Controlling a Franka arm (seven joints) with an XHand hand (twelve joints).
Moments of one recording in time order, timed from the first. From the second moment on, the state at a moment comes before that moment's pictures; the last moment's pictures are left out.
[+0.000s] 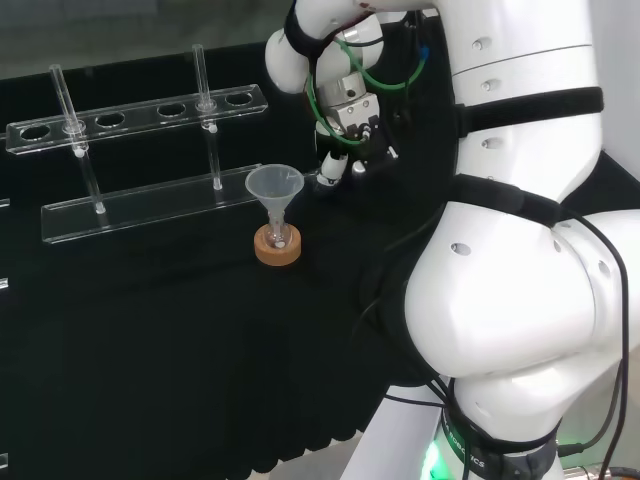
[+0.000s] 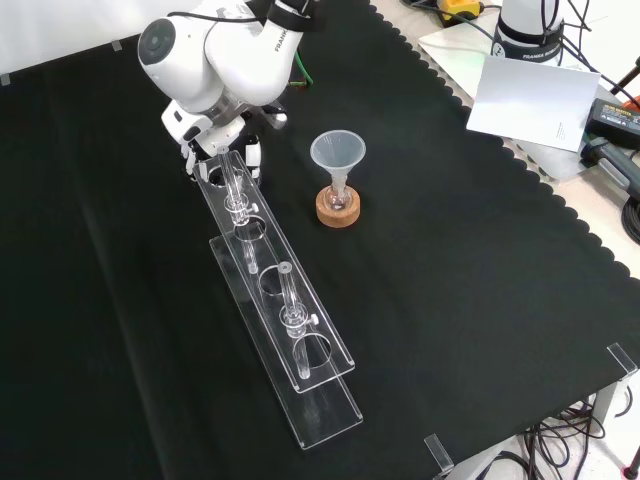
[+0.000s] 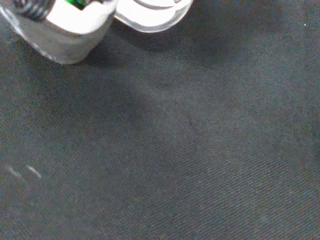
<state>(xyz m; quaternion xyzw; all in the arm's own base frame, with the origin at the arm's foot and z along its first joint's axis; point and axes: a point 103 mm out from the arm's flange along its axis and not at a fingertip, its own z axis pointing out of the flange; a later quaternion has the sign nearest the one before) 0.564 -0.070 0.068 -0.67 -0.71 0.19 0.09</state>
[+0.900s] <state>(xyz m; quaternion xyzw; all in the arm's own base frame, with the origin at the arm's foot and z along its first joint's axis) 0.555 -0.102 0.111 -0.70 -0.70 0.11 0.09</state>
